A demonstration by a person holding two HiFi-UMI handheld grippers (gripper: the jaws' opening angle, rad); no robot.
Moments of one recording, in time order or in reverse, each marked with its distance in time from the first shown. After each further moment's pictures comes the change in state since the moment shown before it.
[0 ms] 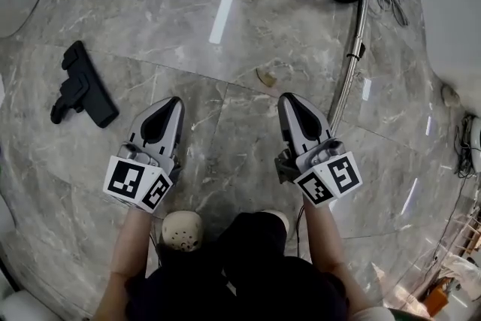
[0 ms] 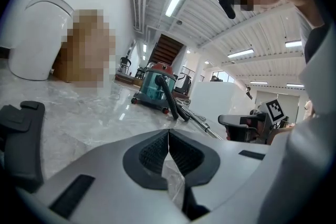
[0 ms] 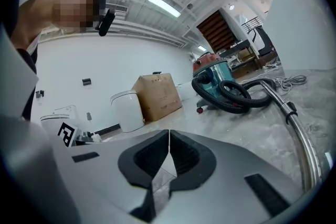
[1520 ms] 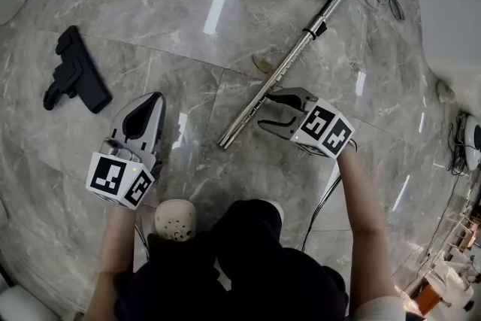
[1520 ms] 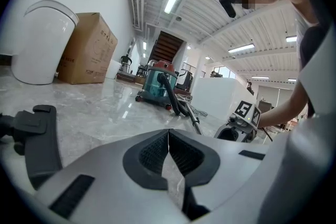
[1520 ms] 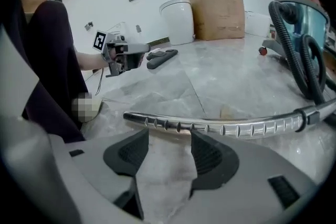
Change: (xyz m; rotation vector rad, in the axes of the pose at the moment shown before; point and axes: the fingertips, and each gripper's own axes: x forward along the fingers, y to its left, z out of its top) left arm -0.031 0.009 -0.010 0.026 0.038 0.025; right arm -0.027 -0.011 -0.138 -0.475 0.943 0.498
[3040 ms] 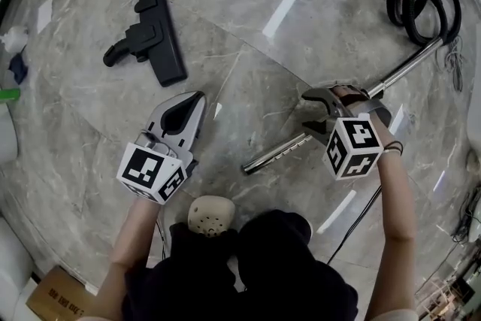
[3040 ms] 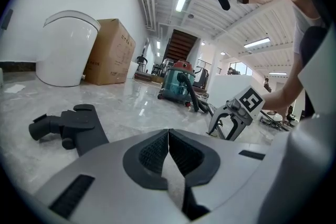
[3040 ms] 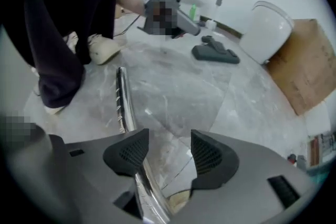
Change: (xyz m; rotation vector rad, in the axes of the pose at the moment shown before) left arm -0.067 0.063 -0.012 -0.032 0.035 0.181; right arm 0.056 0.013 0.079 -0.857 0.312 0.066
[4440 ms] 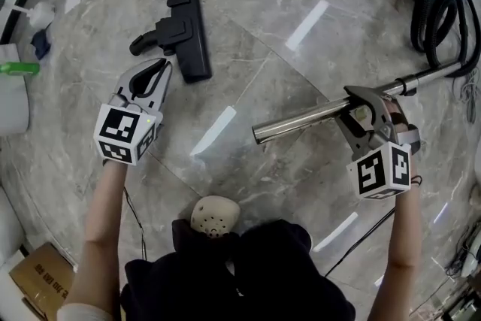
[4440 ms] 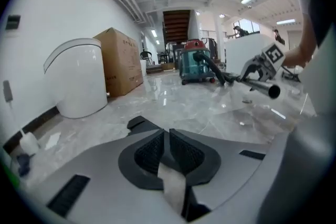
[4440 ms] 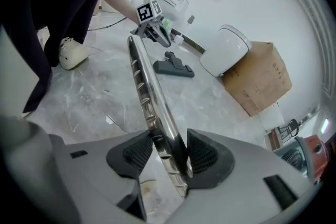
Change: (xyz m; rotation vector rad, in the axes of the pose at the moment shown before) left arm -0.044 0.121 0.023 0.313 0.180 0.287; right arm -0.060 -0.064 0.001 0.081 -0.075 -0.418
